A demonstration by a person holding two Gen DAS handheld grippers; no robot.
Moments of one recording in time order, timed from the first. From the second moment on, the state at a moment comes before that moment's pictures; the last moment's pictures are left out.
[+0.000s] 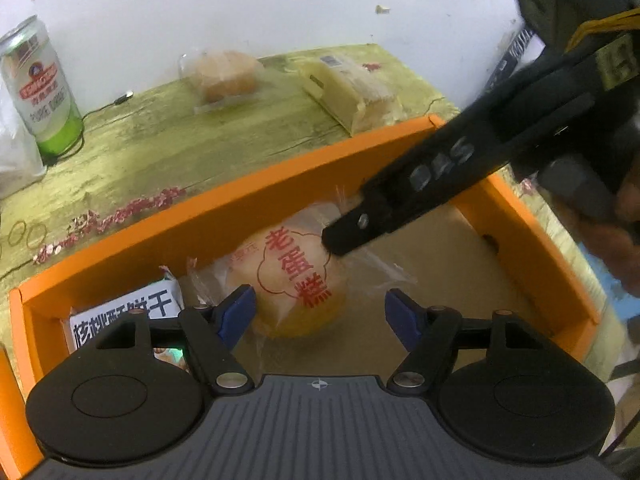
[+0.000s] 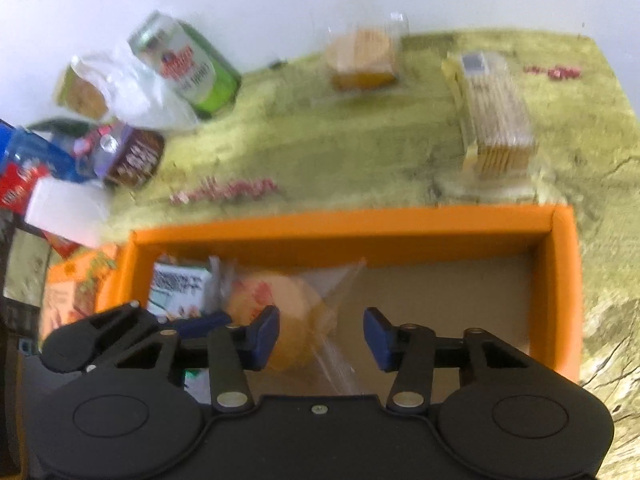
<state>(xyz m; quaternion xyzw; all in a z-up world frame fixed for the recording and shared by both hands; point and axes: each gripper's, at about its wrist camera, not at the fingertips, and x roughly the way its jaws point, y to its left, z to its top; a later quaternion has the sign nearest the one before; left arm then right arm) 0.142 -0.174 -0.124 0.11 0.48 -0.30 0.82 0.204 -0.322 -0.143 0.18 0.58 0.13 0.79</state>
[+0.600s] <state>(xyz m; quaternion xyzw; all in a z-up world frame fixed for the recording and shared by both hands) 0.141 -0.173 -0.124 0.11 0.48 -0.31 0.81 0.201 -0.323 -0.159 0.19 0.59 0.11 0.78</state>
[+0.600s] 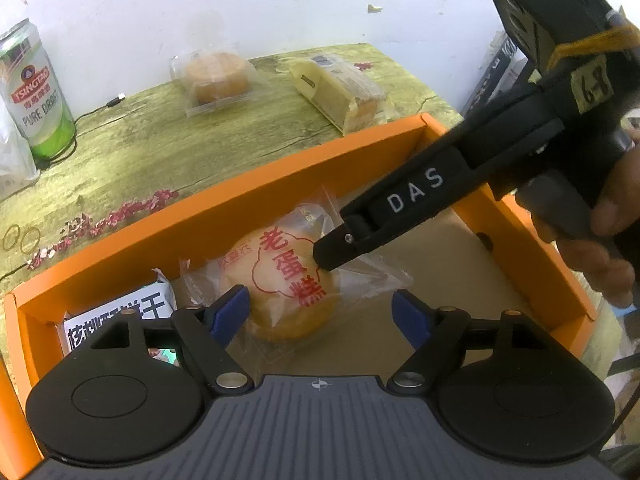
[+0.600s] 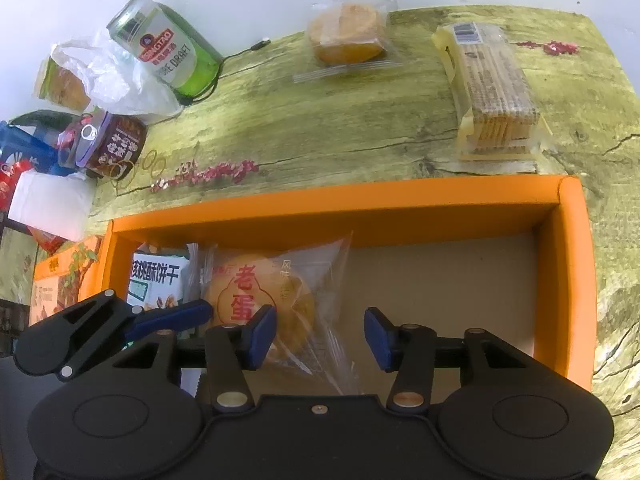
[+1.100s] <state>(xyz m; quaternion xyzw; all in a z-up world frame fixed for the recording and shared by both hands) 0.156 -0.164 -0.102 0.08 0.48 -0.30 0.82 0.201 -0.337 -0.148 0.23 0.58 0.11 0.77</state>
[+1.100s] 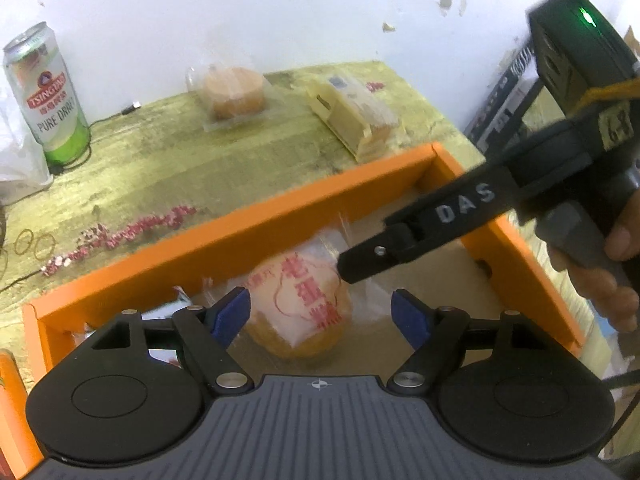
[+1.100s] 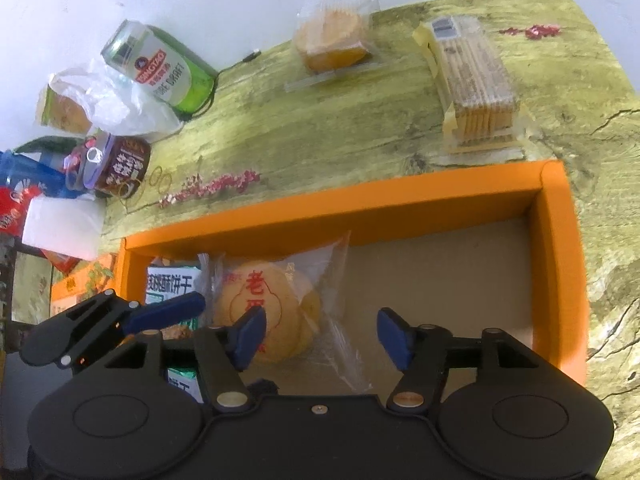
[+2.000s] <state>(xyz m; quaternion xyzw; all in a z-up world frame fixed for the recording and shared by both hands) 0.307 -0.197 -0.079 0.02 0.39 -0.29 0.87 0.394 -0.391 -0.105 0.35 0.51 0.11 0.78</state>
